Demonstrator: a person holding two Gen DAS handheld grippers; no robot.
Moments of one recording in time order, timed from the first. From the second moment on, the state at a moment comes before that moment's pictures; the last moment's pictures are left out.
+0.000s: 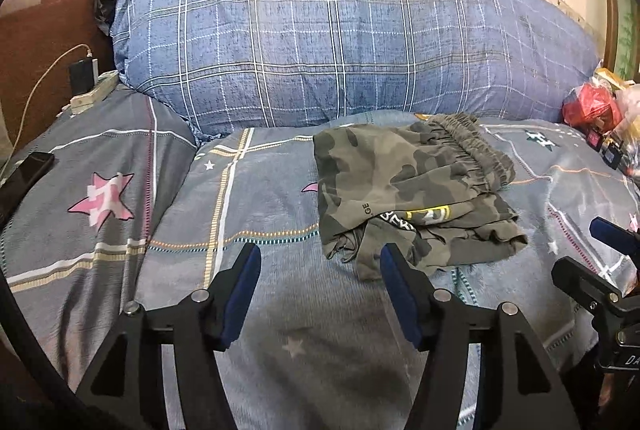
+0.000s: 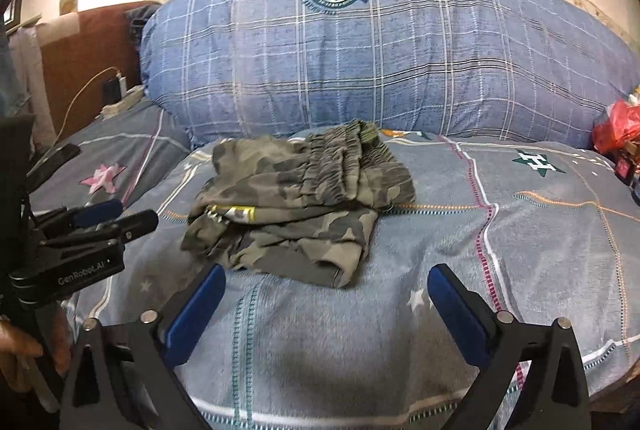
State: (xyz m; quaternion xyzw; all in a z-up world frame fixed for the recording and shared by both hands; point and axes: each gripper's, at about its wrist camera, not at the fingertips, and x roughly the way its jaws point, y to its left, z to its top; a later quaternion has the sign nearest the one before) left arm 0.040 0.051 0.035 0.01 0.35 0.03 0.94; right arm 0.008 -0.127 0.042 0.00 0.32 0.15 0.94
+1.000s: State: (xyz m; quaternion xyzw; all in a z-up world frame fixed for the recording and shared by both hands) left arm -0.015 0.031 0.067 0.05 0.33 0.04 0.94; right arm -0.036 -0.139 0.079 0.02 0.35 0.15 0.93
